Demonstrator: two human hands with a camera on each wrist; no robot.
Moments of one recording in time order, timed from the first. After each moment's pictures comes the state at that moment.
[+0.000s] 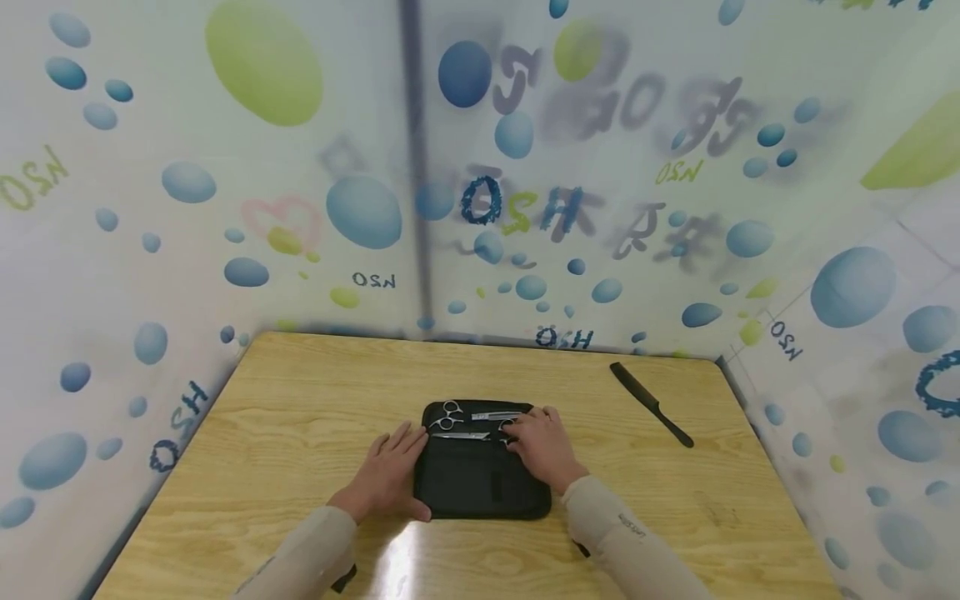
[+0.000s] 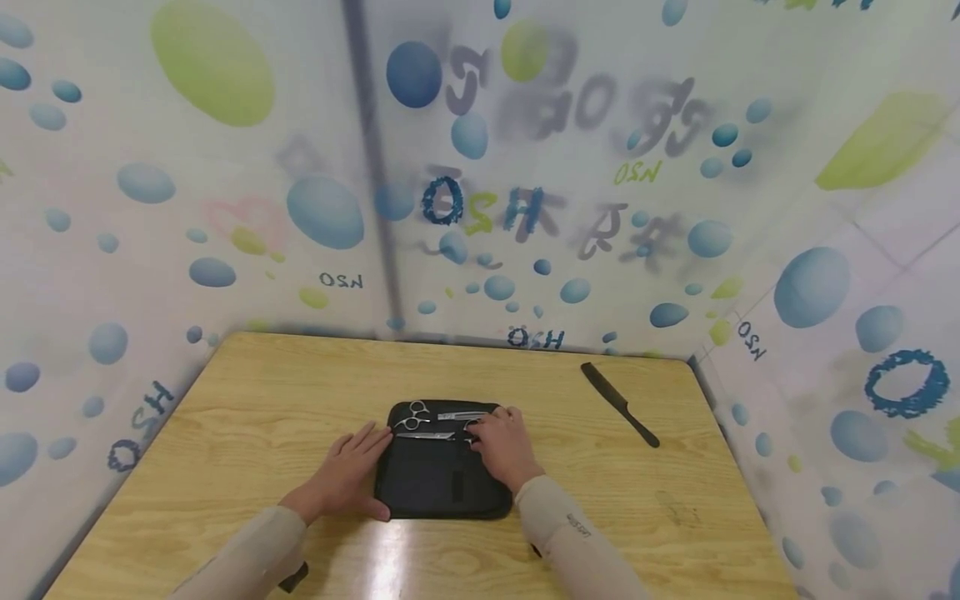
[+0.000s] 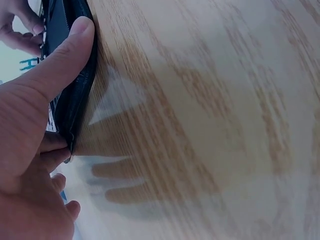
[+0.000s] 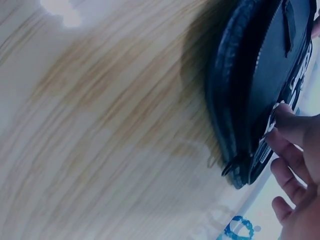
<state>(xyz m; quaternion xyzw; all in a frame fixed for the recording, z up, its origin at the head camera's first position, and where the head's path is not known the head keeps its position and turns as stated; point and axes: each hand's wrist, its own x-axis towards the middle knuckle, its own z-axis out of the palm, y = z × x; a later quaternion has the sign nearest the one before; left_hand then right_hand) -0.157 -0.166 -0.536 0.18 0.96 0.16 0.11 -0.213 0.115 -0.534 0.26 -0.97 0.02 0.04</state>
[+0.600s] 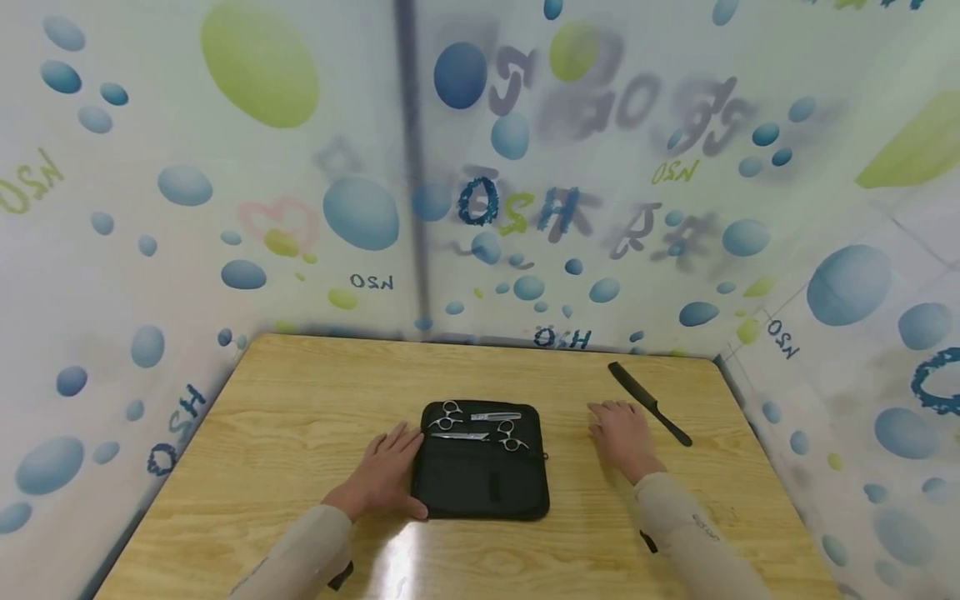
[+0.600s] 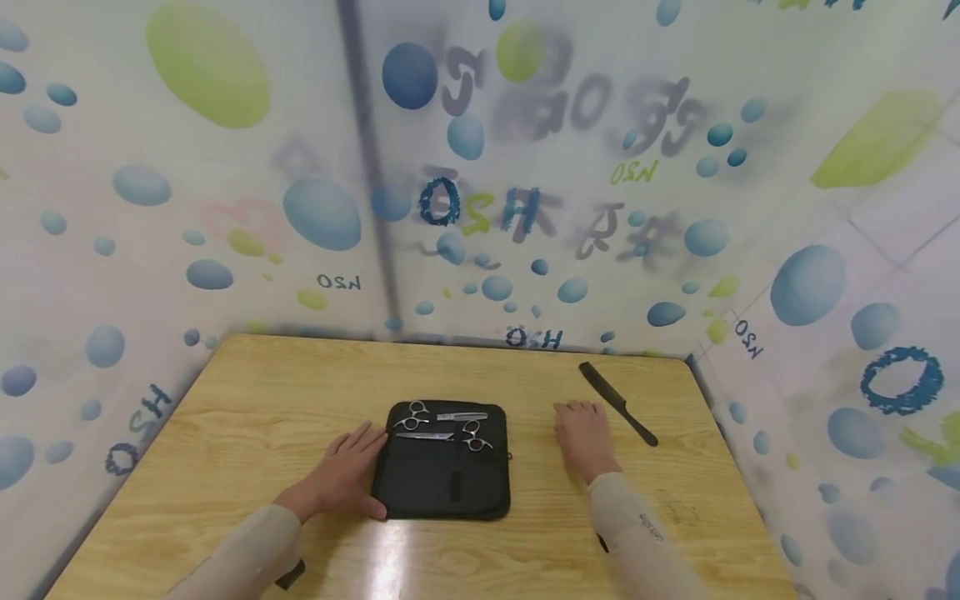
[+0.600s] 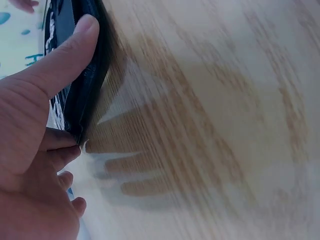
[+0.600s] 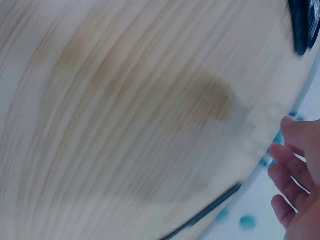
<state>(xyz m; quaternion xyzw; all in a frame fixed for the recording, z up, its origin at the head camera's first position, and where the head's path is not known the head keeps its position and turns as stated) -0.161 -0.170 -0.533 0.18 0.96 0.17 0.12 -0.222 0.228 -0.520 0.14 -0.99 0.02 0.06</state>
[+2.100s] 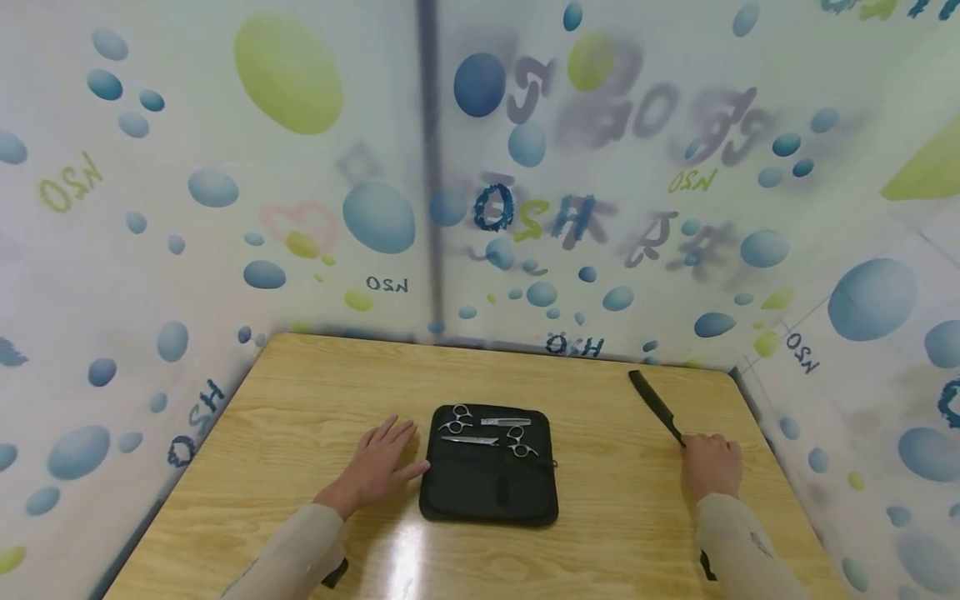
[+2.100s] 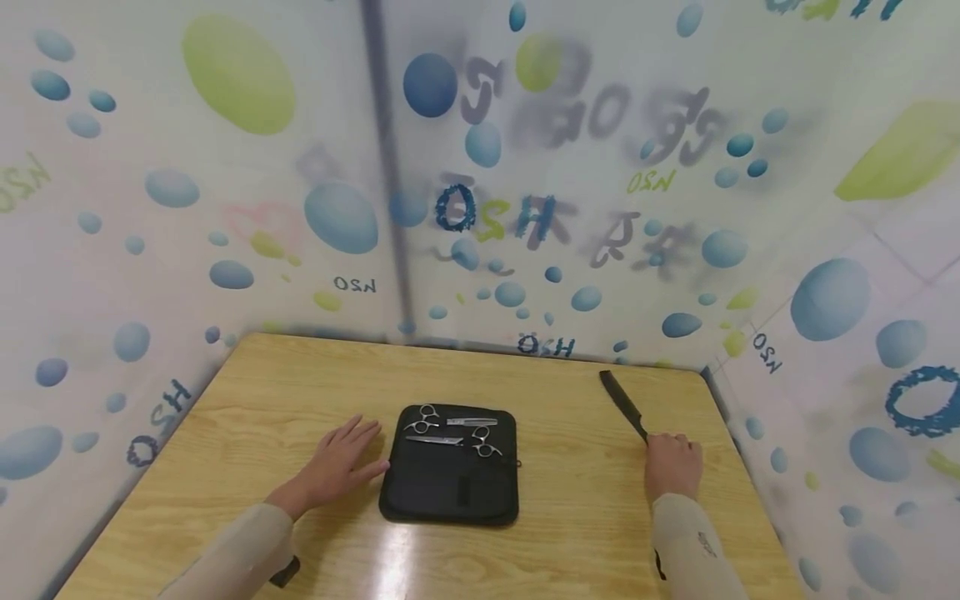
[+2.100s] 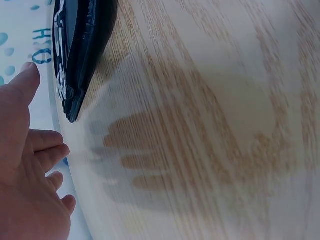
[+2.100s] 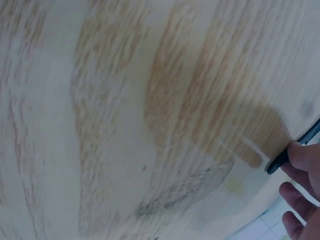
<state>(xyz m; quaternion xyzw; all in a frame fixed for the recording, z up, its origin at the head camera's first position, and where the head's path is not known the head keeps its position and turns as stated) -0.158 -0.191 -0.526 0.13 0.96 0.23 0.06 -0.210 0.338 -0.541 0.01 -1.00 0.00 0.04</state>
